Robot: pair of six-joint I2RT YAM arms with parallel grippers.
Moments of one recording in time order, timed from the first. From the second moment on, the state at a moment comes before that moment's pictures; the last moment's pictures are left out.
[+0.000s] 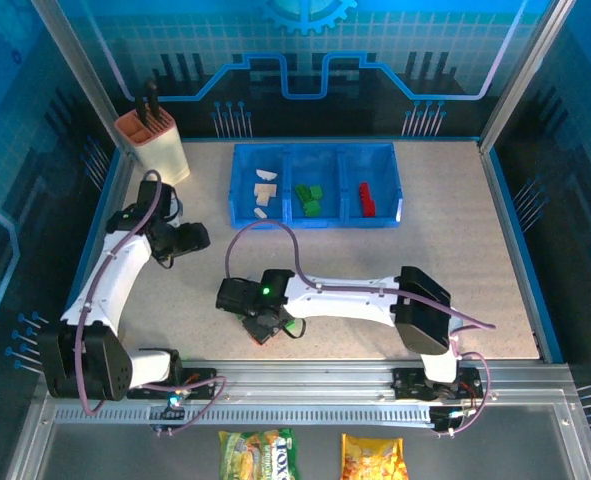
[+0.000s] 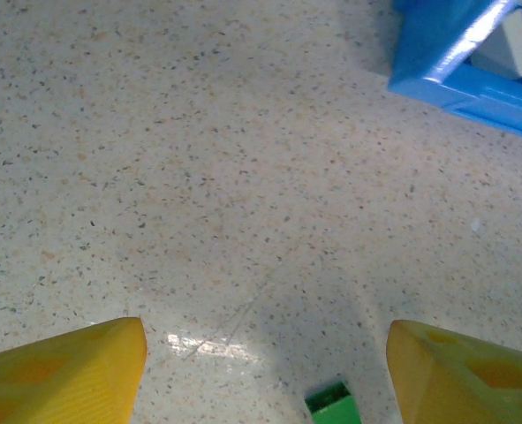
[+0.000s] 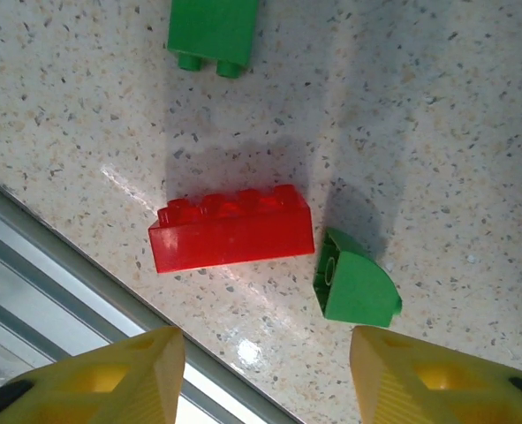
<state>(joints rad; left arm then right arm) 0.04 1.27 1.03 -0.92 0.11 -0.35 1.30 1.94 1.59 -1.06 0.15 0.55</state>
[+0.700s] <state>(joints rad) 0.08 1.25 1.00 -0.81 0.14 -0.35 1.29 2.10 1.68 -1.05 0.10 0.56</state>
